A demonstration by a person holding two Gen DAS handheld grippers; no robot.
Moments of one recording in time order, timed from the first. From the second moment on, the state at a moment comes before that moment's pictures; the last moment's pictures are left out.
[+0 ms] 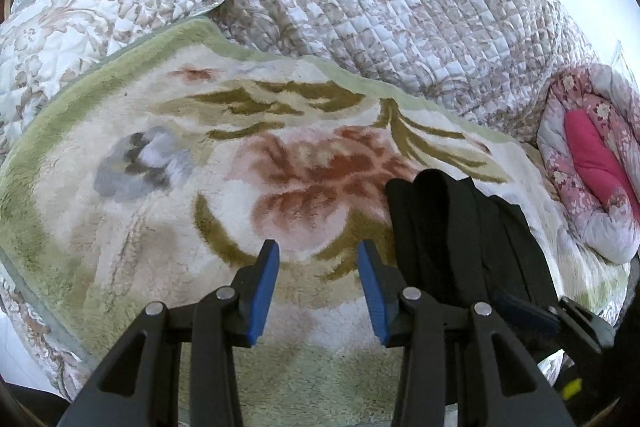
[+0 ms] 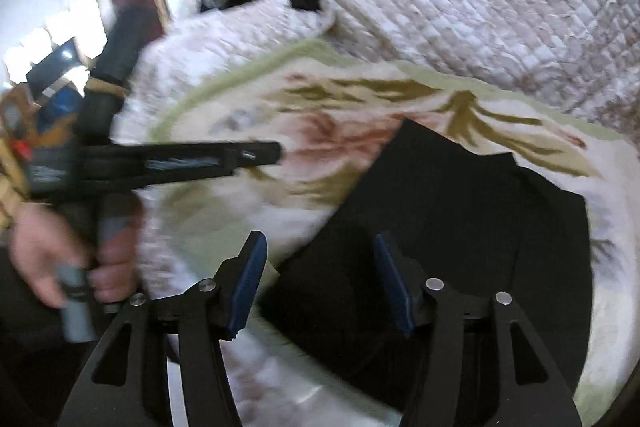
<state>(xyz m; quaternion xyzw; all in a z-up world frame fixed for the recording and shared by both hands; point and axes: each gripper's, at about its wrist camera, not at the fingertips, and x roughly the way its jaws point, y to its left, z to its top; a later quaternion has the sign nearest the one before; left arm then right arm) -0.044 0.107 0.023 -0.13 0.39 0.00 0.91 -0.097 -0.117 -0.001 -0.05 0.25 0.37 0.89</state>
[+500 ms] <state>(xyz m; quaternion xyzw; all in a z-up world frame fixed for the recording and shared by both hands) -0.031 0.061 0.040 -0.10 0.38 -0.08 0.92 -0.057 -0.174 0.008 0.01 0.32 0.26 0.91</state>
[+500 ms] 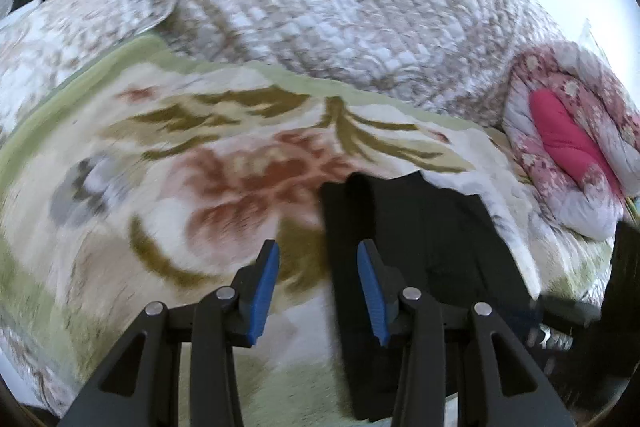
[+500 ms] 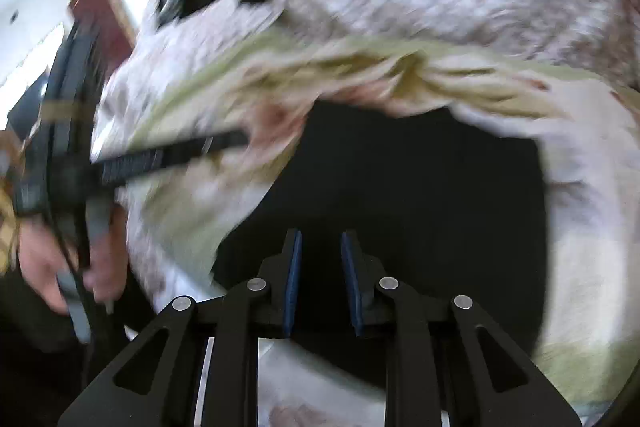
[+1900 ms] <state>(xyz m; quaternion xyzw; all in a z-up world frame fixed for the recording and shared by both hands) -0.038 0.000 0.028 -0.01 0.38 -0.11 0.92 -0.056 -0.224 -0.007 0.02 0.31 0.17 0.94</state>
